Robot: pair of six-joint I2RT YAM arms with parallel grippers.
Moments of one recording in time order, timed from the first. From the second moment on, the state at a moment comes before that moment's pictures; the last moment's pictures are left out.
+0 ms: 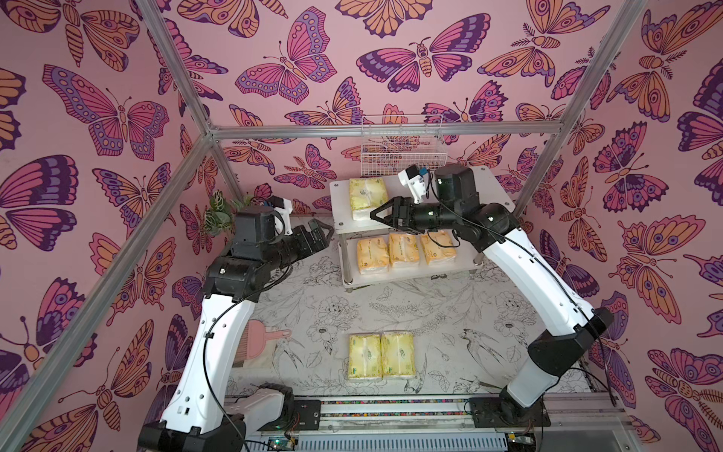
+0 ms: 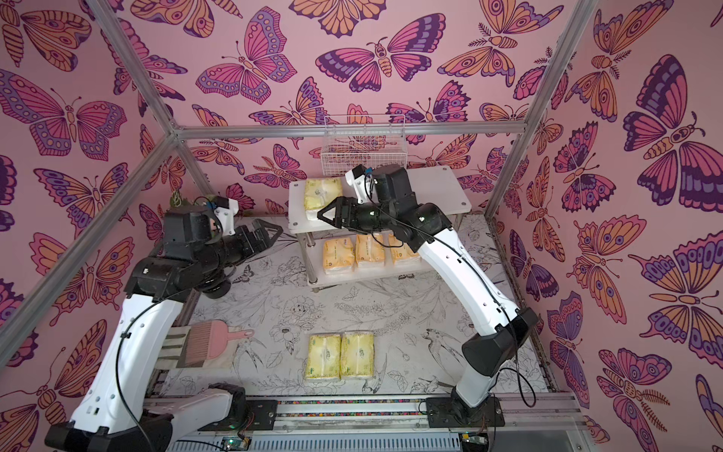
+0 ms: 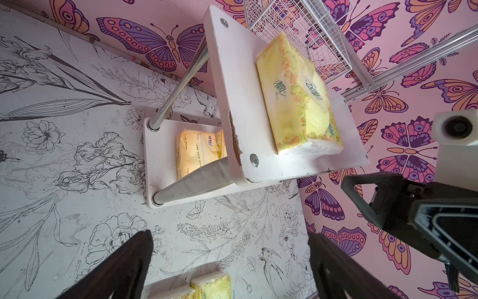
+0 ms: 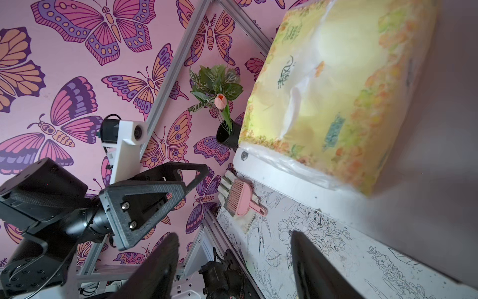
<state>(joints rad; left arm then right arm) -0.18 1.17 1.51 -0.86 0.35 -0.59 0.69 1.71 2.02 -0.73 -0.53 0.68</state>
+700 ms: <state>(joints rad) -0.19 1.17 1.51 -0.84 0.35 -0.59 0.67 1.79 2.05 -0.69 -0.50 0.68</state>
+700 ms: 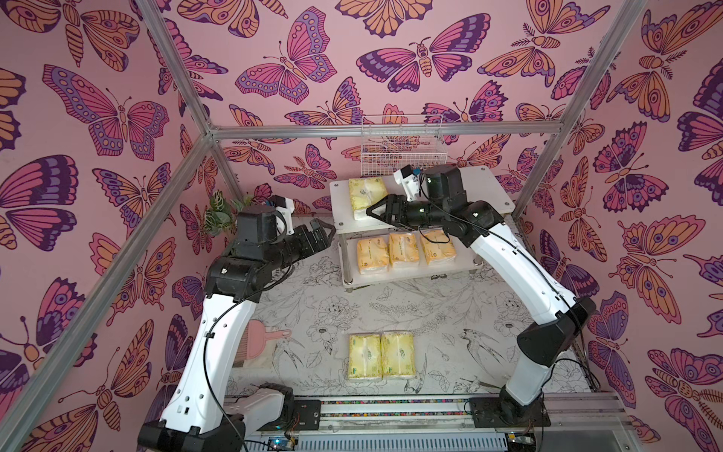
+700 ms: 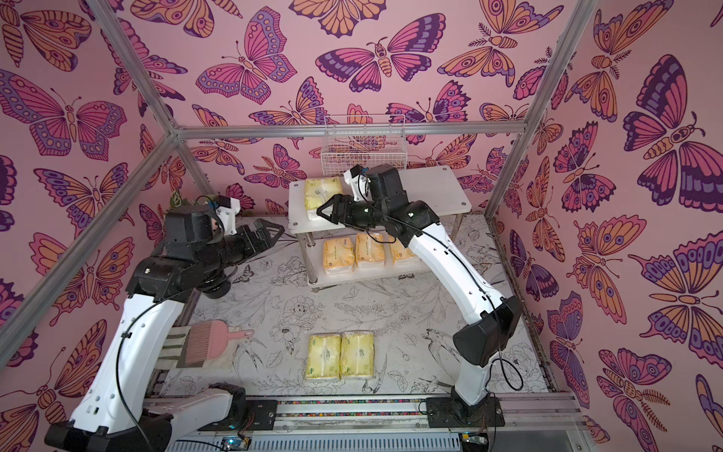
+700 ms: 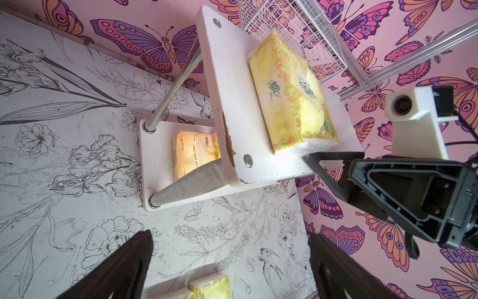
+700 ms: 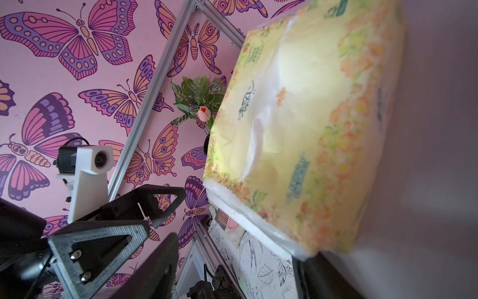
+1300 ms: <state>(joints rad) -0.33 1.05 1.35 -0.83 0.35 -0.63 0.66 1.46 1.66 -0.63 -0.52 0.69</state>
